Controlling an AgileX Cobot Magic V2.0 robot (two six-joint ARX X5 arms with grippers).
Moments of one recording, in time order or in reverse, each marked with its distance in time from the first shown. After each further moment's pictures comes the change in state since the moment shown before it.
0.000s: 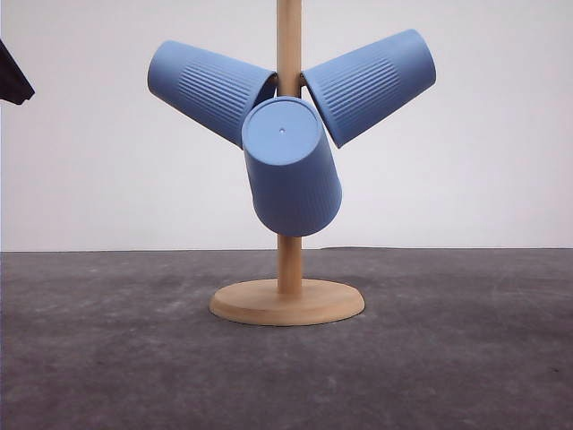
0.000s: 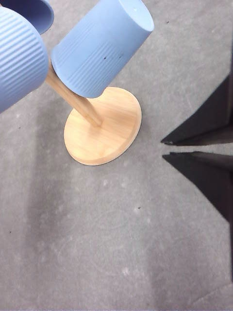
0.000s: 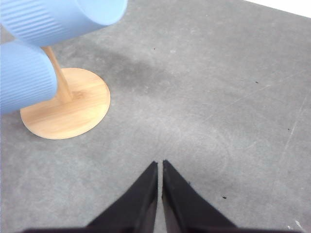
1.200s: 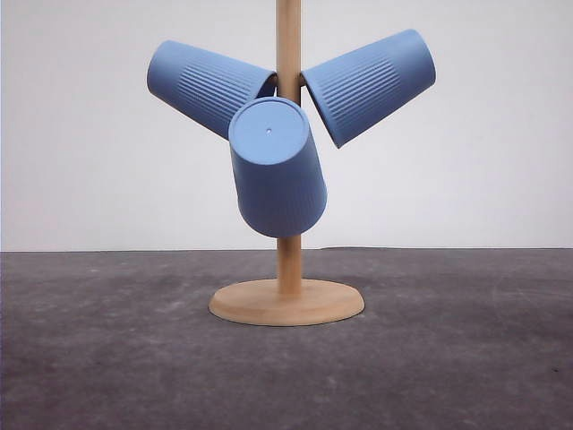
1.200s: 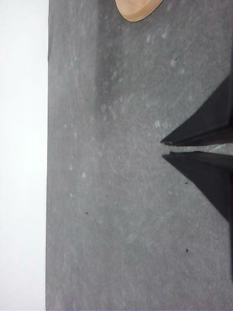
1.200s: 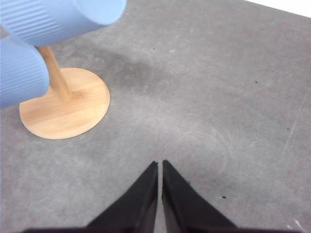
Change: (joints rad) left_arx 0.139 -0.783 -0.736 0.431 -0.351 0.158; right_arx 0.000 0.000 0.000 0.000 0.000 0.000
